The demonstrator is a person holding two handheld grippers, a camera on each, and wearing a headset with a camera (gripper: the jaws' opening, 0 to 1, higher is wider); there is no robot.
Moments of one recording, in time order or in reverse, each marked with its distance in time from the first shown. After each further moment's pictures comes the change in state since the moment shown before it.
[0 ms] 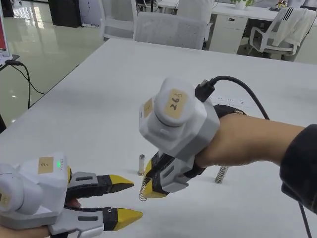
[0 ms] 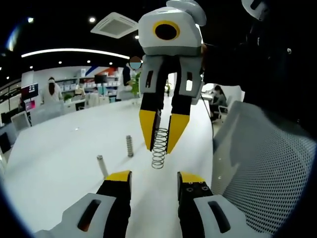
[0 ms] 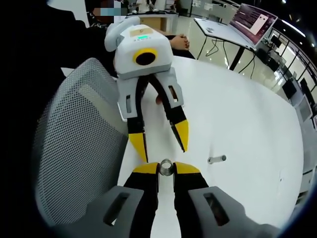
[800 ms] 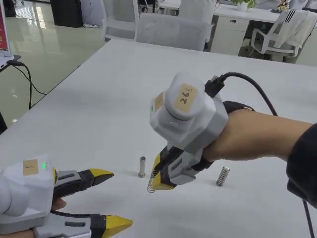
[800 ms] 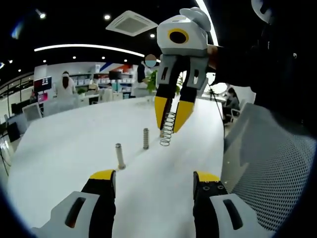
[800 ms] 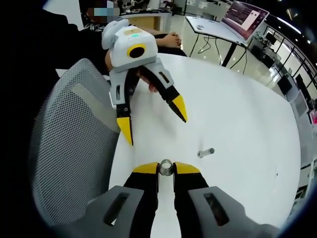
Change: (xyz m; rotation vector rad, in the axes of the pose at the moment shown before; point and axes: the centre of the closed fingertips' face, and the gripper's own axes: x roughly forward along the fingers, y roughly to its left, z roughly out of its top) left arm -0.016 0.018 -0.010 -0.059 0.011 0.112; right arm -0.011 -0.024 -0.010 0.031 0.012 -0.044
